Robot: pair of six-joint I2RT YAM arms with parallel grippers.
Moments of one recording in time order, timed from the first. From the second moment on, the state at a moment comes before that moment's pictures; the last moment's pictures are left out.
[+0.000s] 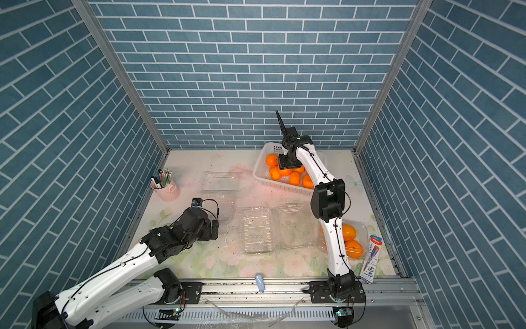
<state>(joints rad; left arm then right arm) -0.71 0.85 0.64 -0.72 -0.35 -0.56 0.39 2.36 2.38 -1.20 -0.06 0.12</state>
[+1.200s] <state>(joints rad) -0.71 0.90 0.67 -0.72 -0.34 -0.56 0.39 2.47 2.37 -1.17 -0.07 0.05</state>
